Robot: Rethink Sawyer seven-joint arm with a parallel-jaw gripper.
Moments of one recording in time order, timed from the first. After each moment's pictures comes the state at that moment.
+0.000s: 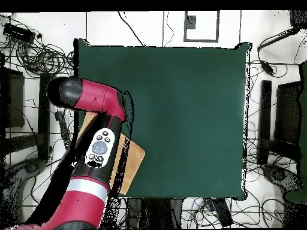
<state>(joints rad) 0.40 -0.18 -0.43 1.11 0.68 0.86 3.14</state>
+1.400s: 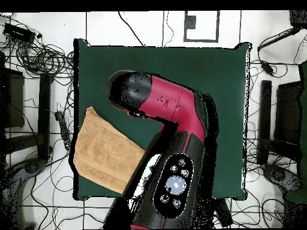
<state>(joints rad) 0.15 -0.52 -0.43 1.30 0.35 0.96 3.12</state>
